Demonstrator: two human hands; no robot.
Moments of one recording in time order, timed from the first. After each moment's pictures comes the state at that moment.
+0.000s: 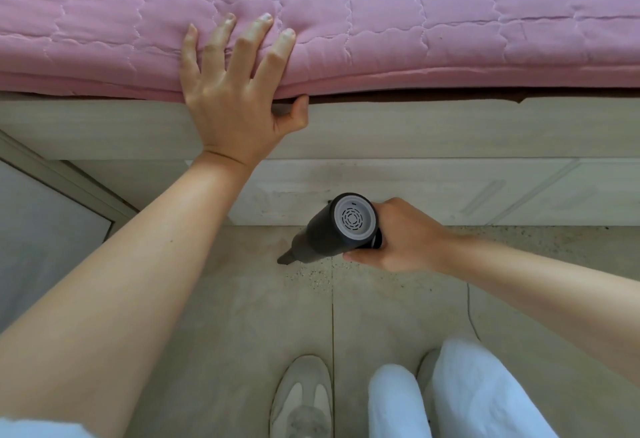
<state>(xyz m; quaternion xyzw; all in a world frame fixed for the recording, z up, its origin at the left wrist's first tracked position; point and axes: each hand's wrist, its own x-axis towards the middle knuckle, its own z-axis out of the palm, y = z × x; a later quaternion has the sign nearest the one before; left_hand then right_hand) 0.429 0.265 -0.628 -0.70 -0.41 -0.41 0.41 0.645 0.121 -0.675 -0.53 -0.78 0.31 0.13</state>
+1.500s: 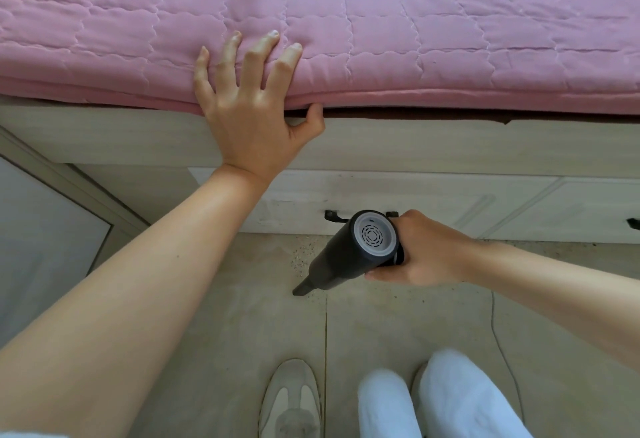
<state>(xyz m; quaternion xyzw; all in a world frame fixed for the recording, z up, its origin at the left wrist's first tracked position) 0.449 0.247 -0.618 -0.70 -0.48 -0.42 0.33 0.669 0.109 -0.649 -0.51 -0.80 0.31 0.08</state>
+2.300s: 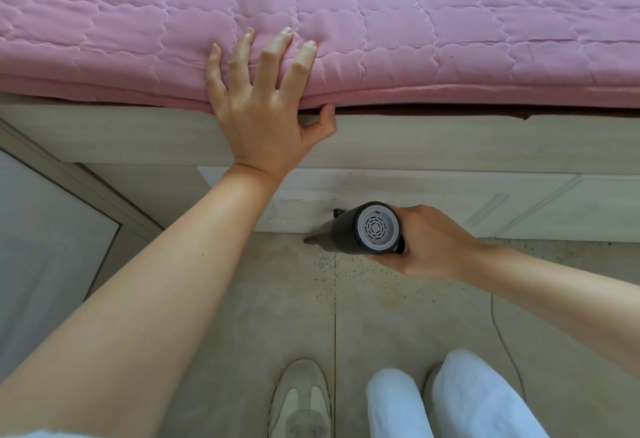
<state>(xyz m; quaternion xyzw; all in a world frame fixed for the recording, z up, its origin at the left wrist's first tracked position) 0.449 0.251 -0.624 -0.69 -0.47 -0.42 0.36 0.663 0.118 -0.669 -0.54 -0.81 0.19 0.11</state>
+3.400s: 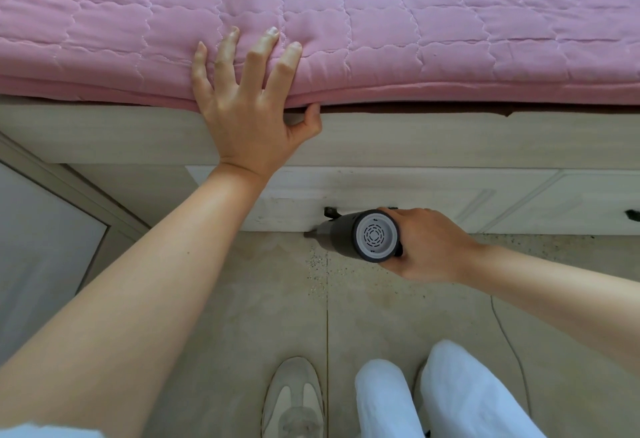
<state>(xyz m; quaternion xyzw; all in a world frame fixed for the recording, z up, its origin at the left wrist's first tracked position) 0.446 0.252 -0.625 -0.69 -0.46 -0.42 0.37 0.672 0.106 -0.665 -0.55 -0.82 0.15 0.07</state>
